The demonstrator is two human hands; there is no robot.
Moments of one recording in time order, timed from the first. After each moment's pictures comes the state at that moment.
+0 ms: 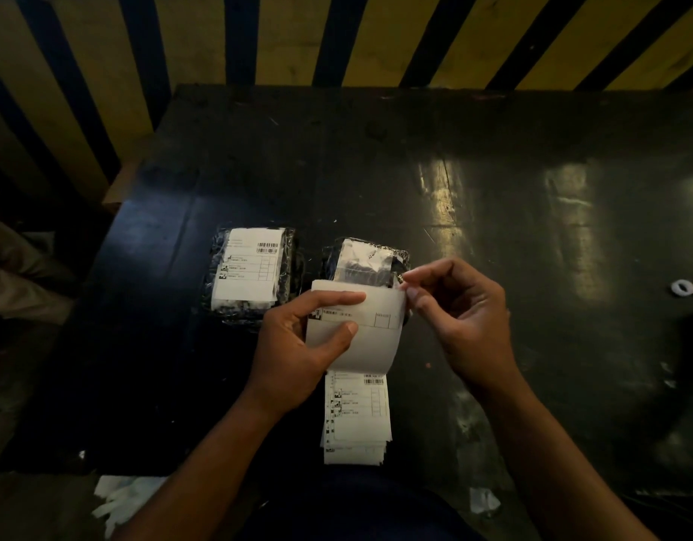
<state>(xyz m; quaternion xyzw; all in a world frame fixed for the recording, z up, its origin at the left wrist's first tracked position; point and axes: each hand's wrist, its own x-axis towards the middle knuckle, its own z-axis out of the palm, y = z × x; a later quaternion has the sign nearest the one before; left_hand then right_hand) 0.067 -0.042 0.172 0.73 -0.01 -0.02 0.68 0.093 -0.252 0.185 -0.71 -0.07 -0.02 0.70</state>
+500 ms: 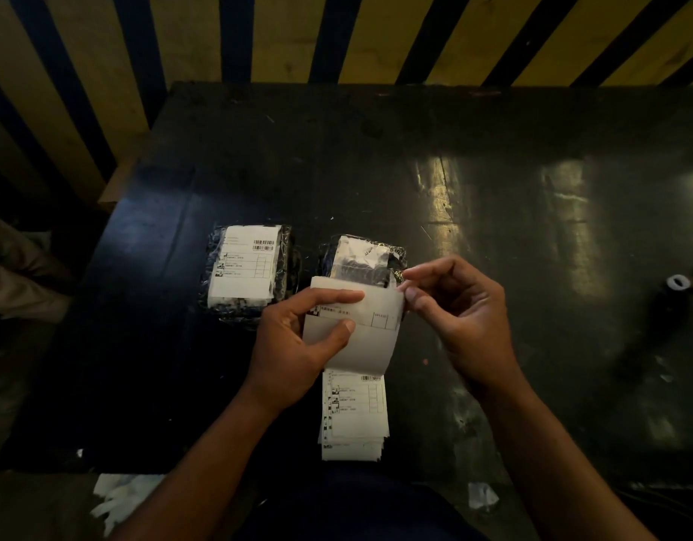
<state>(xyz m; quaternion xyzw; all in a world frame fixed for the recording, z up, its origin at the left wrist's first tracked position) 0.066 -0.044 0.170 0.74 -0.02 -0.02 0.67 0.088 -0.257 0.185 -0.68 -0.05 0.00 0.73</state>
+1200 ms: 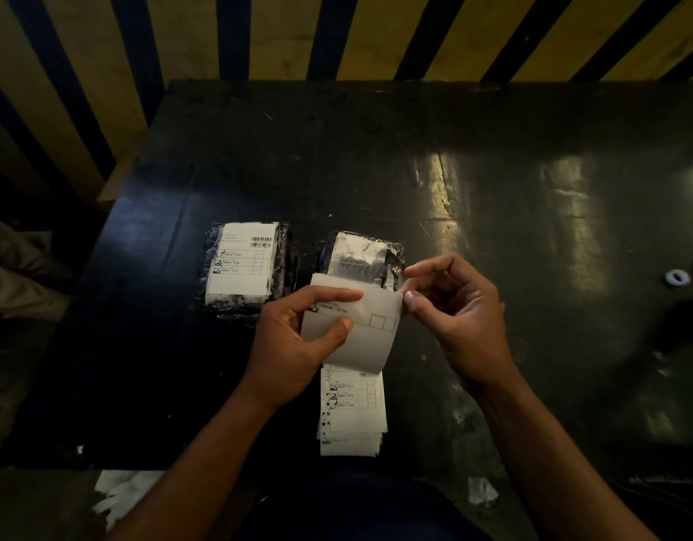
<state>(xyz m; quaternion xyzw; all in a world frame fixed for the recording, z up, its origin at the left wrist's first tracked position) 0.065 -0.046 0.168 0.73 -0.01 -0.04 0.68 0.085 -0.261 0.179 -0.68 -0.04 0.01 0.73</state>
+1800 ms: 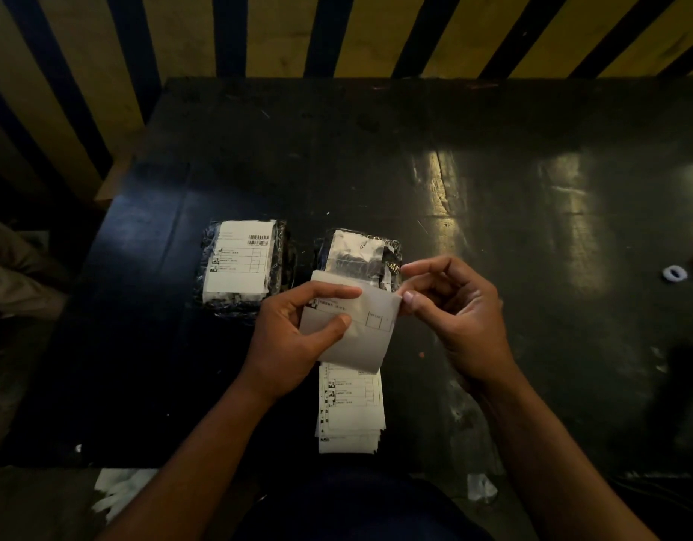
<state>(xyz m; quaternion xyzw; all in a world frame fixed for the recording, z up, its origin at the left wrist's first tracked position) 0.067 -0.047 0.173 0.74 0.00 -0.06 0.67 0.081 -0.264 0.182 -0.66 -0.03 0.03 0.75</state>
